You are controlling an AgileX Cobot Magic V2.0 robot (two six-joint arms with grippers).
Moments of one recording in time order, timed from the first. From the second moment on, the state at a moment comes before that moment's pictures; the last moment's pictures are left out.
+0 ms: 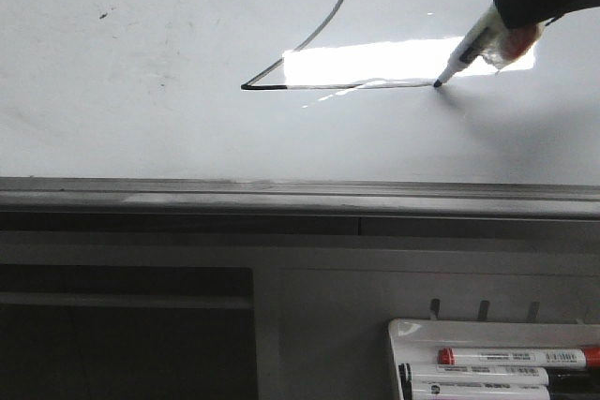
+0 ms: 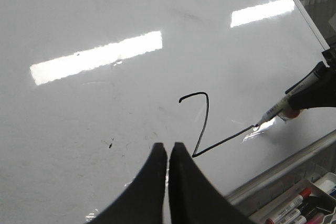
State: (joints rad) left arm -0.55 0.30 -0.56 -0.19 0.37 0.26; right arm 0.31 1.02 -0.70 0.77 0.36 -1.12
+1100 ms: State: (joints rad) left arm -0.55 0.82 -0.97 -0.78 0.95 0.92; right arm 0.86 0.95 -0.87 0.76 0.37 -1.13
